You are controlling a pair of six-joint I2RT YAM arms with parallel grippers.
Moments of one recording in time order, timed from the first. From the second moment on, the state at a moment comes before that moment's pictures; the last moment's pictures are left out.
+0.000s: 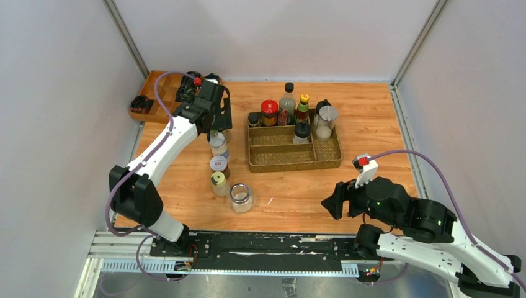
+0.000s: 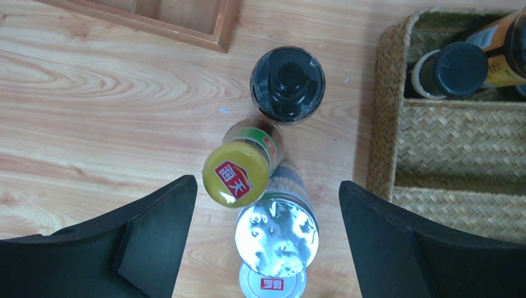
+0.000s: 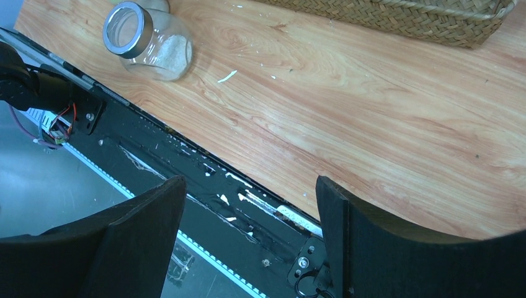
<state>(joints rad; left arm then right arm) -0.38 1.53 1.39 -0.73 -0.37 -0.37 1.10 0.43 0.89 -1.05 0.30 0.61</state>
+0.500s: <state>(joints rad) -0.36 1.55 1.39 -0.69 -0.37 -0.38 1.10 0.41 0.85 -1.04 0.30 0.61</state>
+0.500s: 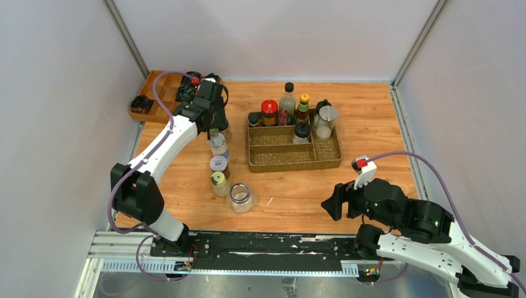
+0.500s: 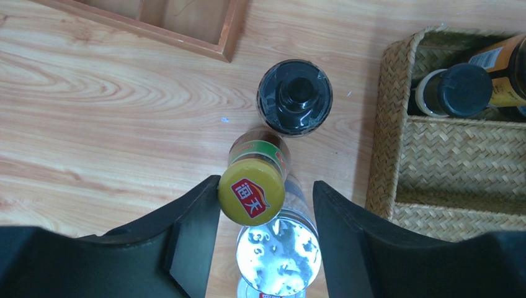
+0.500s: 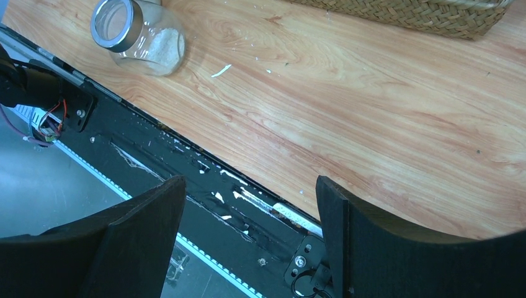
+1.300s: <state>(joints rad) -0.32 1.55 1.38 -0.71 -0.32 -0.37 1.10 0.39 0.81 -1.04 0.30 0.62</state>
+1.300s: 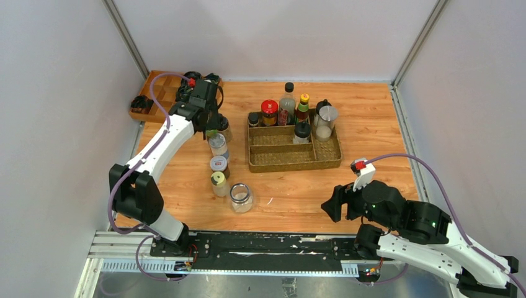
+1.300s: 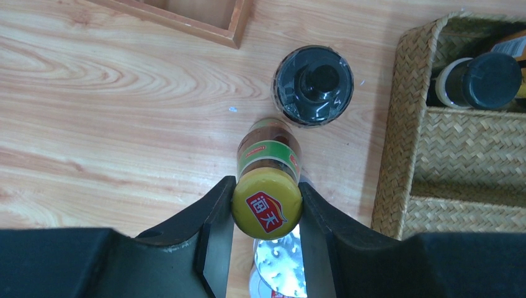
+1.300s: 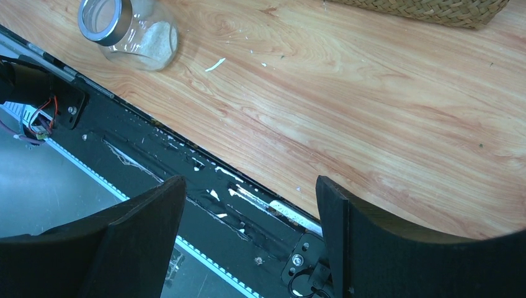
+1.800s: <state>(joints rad) -0.32 1.55 1.60 -0.83 -0.25 -0.33 1.10 0.39 0.81 -1.04 0.30 0.62</state>
